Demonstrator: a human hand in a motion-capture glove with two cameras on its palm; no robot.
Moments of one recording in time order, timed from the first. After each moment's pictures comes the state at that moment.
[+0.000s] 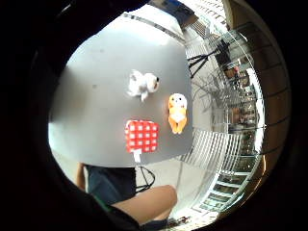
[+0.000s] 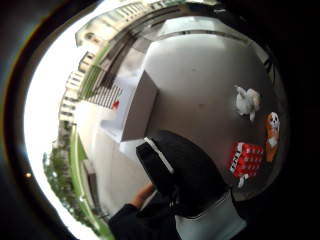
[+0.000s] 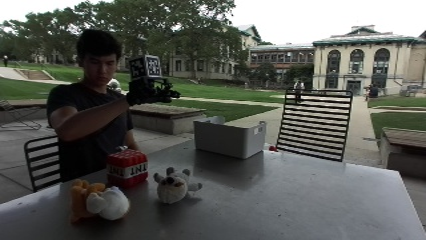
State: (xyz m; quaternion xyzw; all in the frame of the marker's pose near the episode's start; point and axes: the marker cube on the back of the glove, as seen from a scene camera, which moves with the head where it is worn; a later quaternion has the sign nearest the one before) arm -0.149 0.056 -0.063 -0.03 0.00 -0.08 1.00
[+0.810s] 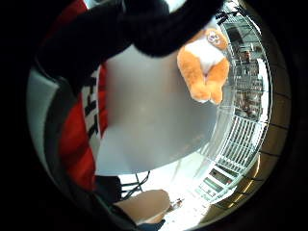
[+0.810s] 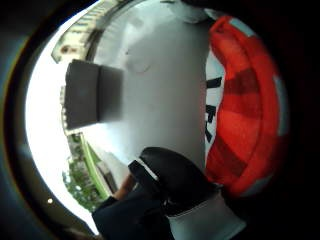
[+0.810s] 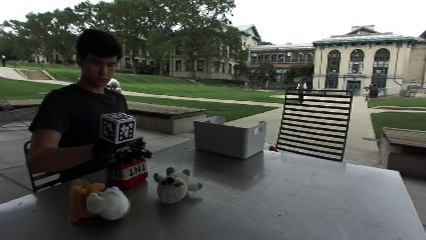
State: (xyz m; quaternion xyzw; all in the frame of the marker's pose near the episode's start) arm 0.062 0.171 0.119 -0.14 -0.04 0.00 0.99
